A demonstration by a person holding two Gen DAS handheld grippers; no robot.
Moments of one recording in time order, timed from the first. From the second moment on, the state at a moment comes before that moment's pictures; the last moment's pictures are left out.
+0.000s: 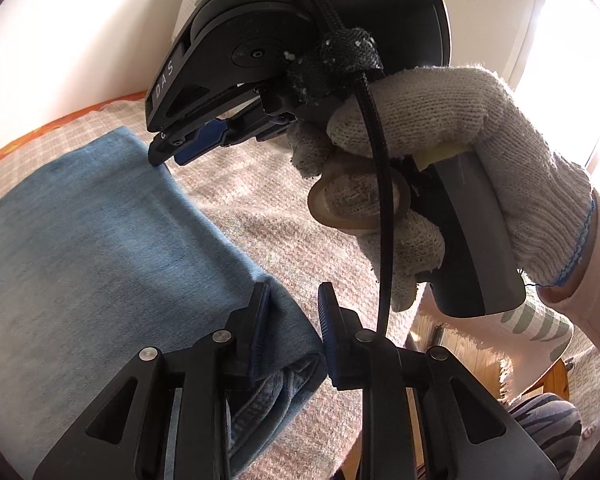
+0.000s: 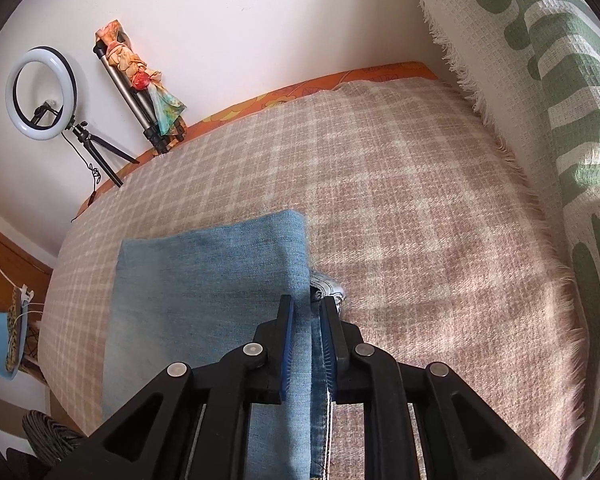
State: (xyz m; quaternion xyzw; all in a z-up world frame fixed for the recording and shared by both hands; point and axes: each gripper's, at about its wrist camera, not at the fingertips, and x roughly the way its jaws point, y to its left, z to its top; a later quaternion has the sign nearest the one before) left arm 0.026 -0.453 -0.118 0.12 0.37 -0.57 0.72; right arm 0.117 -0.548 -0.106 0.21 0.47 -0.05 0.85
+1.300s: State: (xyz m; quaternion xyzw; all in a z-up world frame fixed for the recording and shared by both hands) left arm 0.148 -0.290 -0.106 0.10 0.45 -0.34 0.82; right arm 0.073 -0.540 -0.122 0.22 0.45 -0.05 0.87
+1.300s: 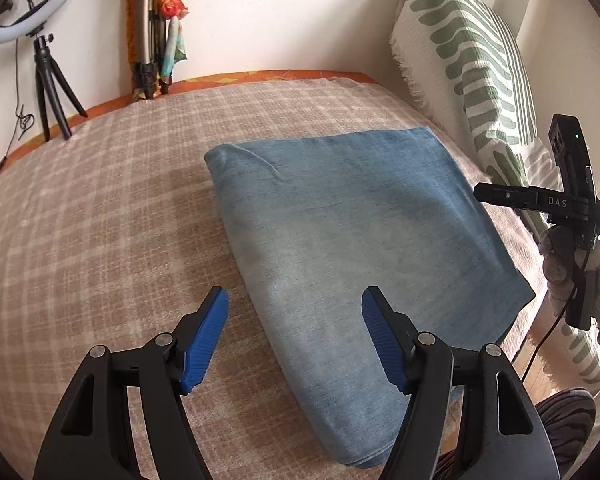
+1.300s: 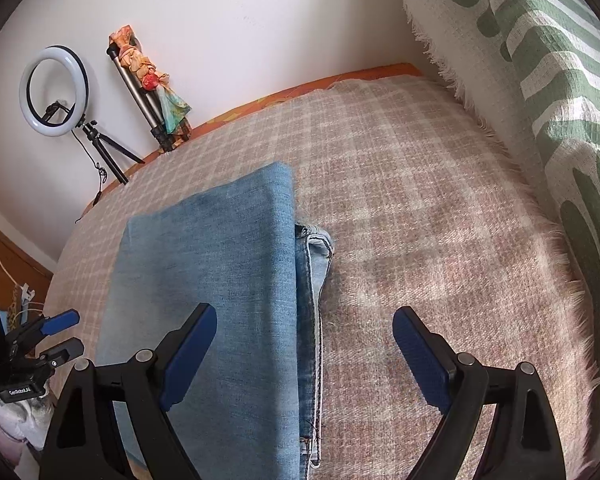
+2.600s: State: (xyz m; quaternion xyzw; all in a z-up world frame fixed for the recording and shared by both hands) left arm 0.190 -0.310 -0.148 0.05 0.49 -0.37 0.79; right arm 0.118 -0.527 -0.160 0.25 0.48 0.08 0.84
